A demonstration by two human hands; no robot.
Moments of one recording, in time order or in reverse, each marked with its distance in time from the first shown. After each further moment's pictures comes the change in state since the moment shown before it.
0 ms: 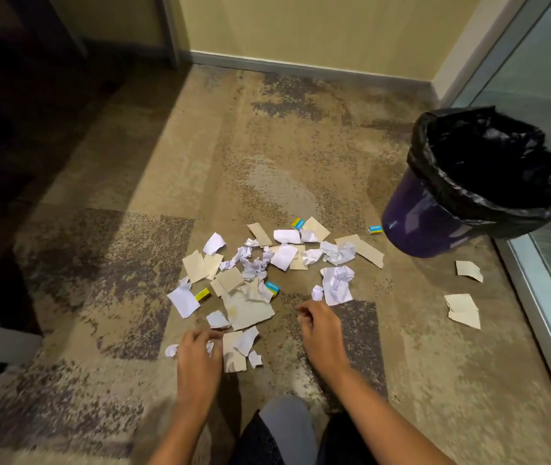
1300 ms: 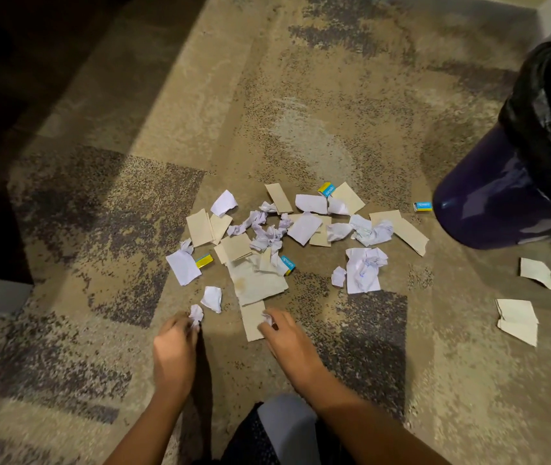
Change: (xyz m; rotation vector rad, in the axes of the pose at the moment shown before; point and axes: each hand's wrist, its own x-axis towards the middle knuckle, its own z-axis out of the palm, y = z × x) left_hand 0.020 -0.060 0.036 0.164 0.015 -0.127; right_hand -0.001 0.048 0.097 -0.328 -0.433 -0.376
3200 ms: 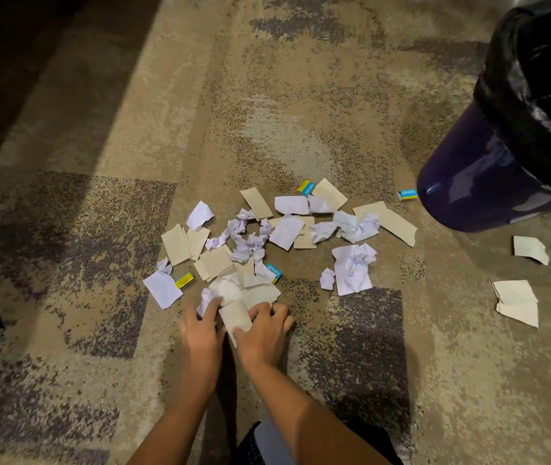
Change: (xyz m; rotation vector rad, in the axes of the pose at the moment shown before) left_hand 0.028 0.051 0.046 0.078 -0.091 0.131; right_hand 0.055 -0.048 -0.010 0.346 0.104 0.861
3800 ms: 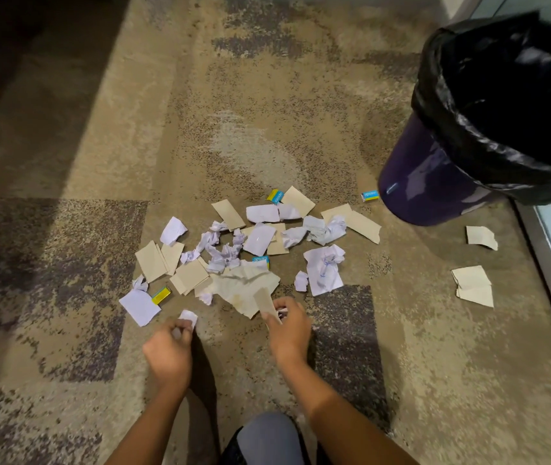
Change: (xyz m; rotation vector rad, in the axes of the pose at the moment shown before) left_hand 0.011 0.004 -0.018 -0.145 0.111 -0.213; right_hand 0.020 0.040 -0.065 0.416 0.136 0.010
